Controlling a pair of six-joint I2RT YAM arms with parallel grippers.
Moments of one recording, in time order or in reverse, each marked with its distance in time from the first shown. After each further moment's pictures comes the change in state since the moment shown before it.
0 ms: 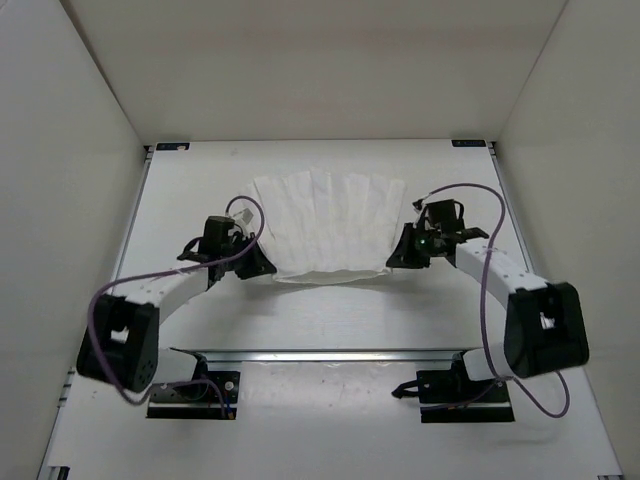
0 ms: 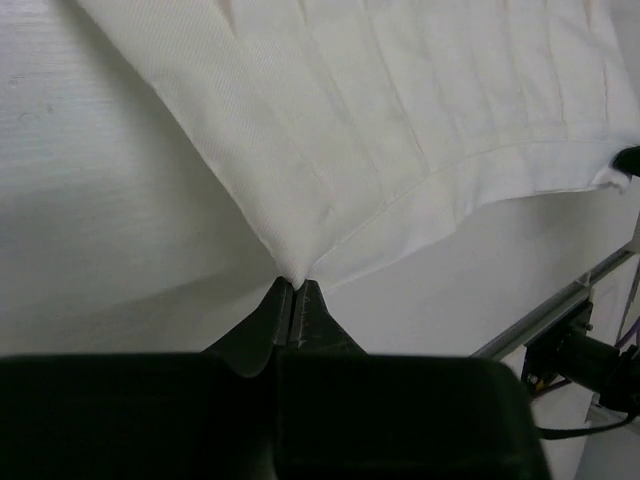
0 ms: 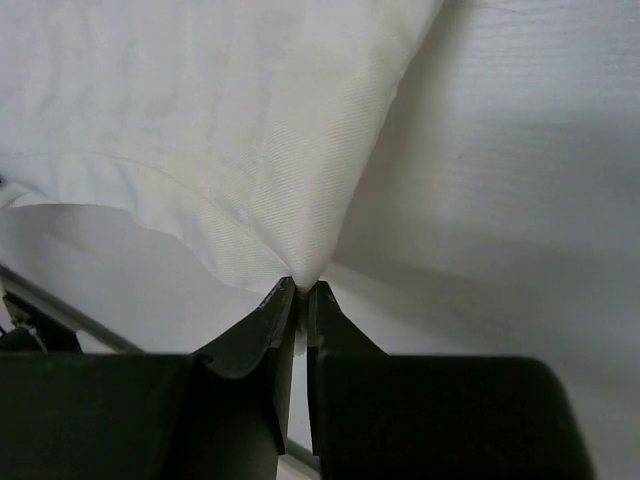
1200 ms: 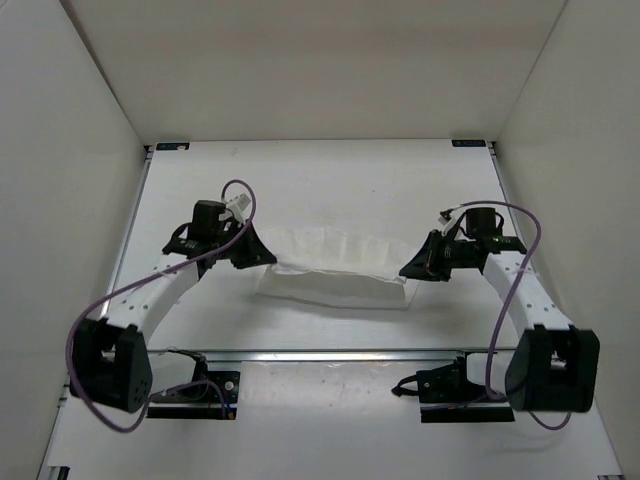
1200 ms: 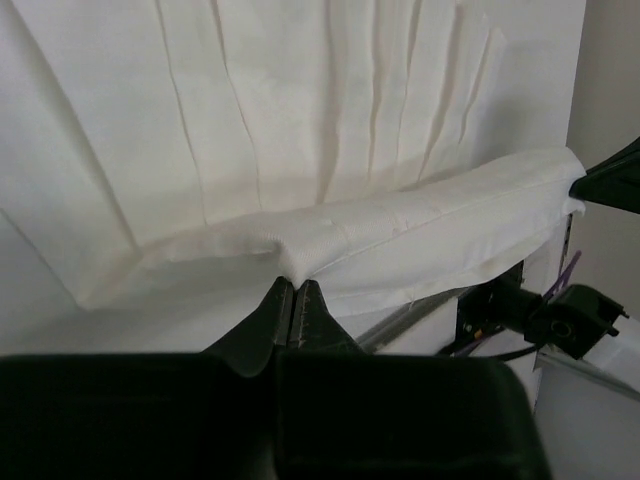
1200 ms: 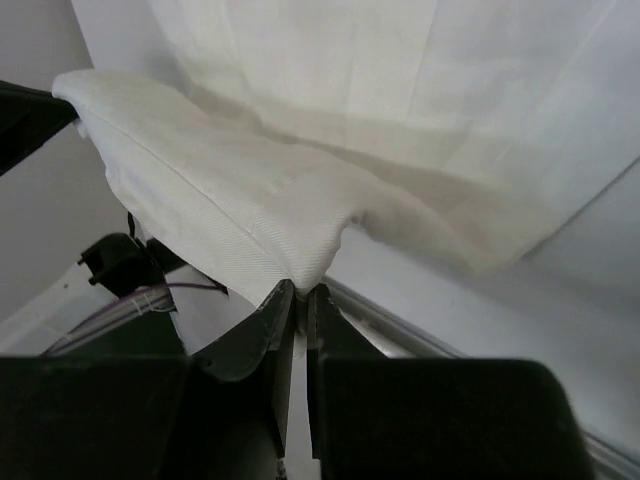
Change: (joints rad) left arm 0.016 -0.254 0.151 -0.346 0.092 0.030; right arm -0.206 -0.343 -0.019 -0.402 -0.330 -0.028
